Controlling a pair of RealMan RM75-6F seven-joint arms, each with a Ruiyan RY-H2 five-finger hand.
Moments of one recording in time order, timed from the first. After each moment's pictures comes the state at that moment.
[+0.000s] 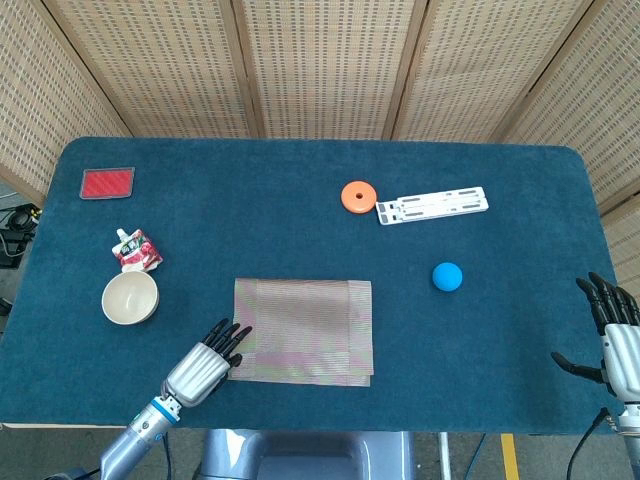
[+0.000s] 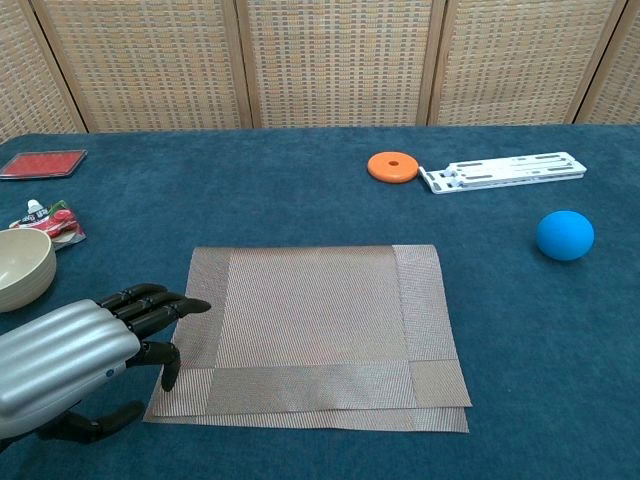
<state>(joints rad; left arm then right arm) -0.37 -1.67 0.14 -1.34 1.70 1.19 0.40 0.07 -1.01 0.09 -1.66 -1.47 1.46 0.20</state>
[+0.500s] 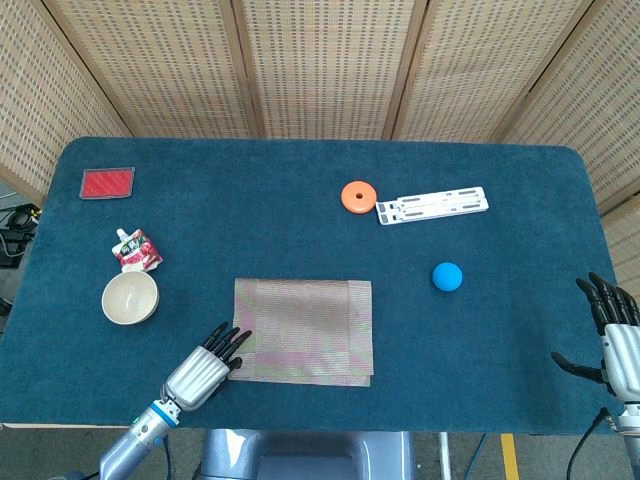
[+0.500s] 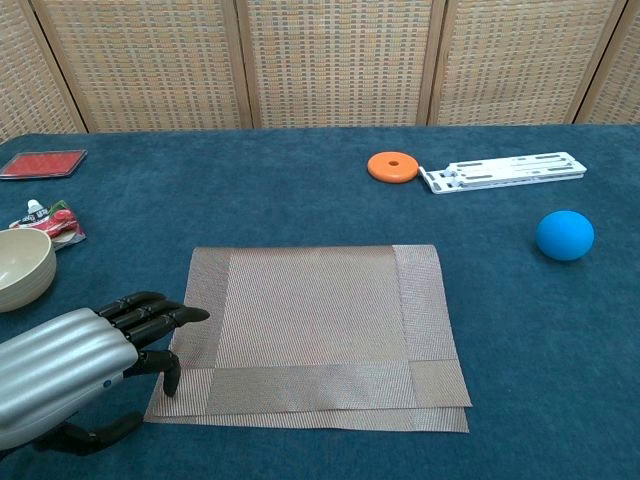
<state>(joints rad) -0.36 -1.67 0.15 -1.32 1.71 1.19 0.40 0.07 -1.01 0.09 -1.66 -1.46 1.46 0.20</state>
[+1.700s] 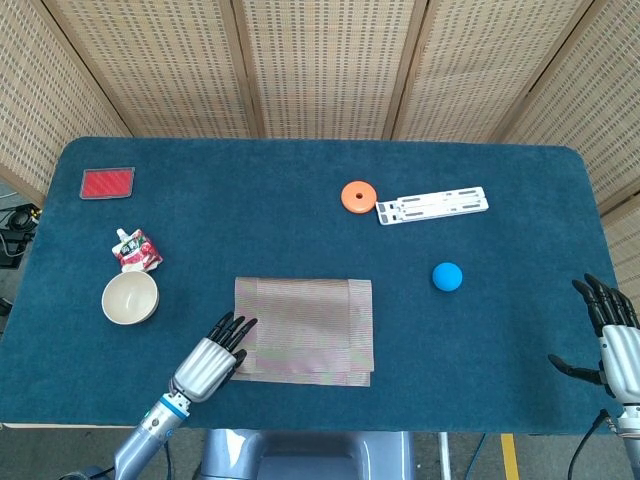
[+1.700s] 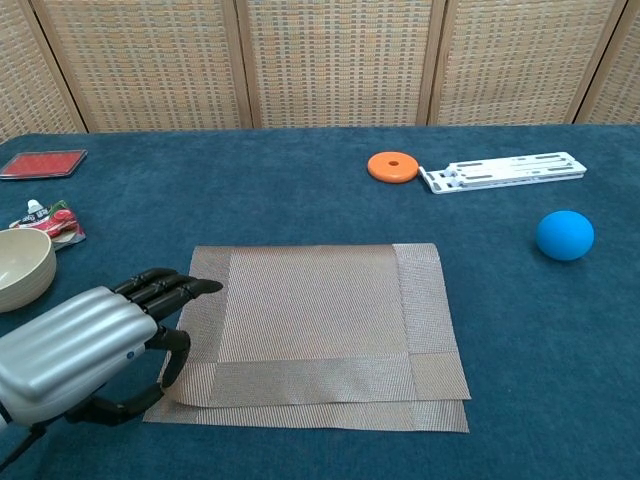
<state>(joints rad) -0.37 -1.75 0.10 -1.28 1.71 1.25 0.38 0.07 -1.00 0.08 -1.67 -1.48 1.46 0.23</state>
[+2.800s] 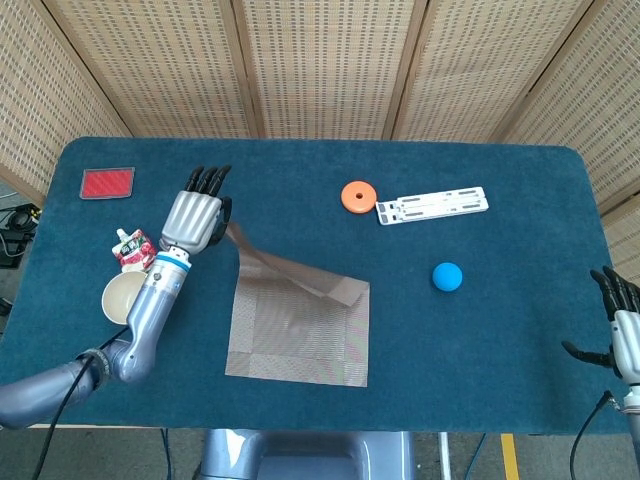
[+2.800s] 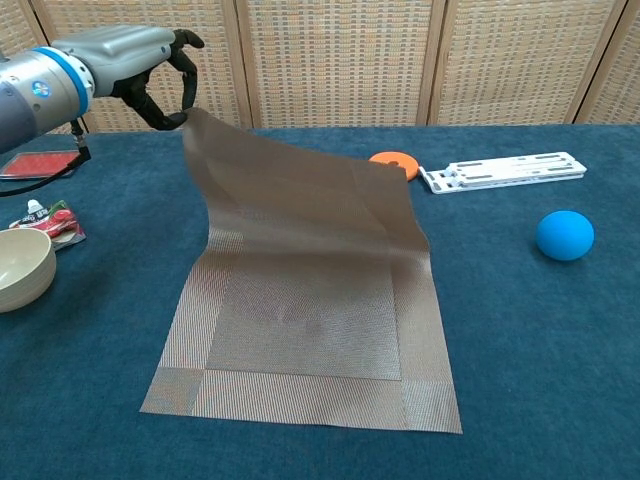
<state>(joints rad) -0.81 -1.57 -0.44 -1.32 1.04 0.91 0.56 0.12 -1.05 0.13 -1.57 -1.31 1.33 0.21</state>
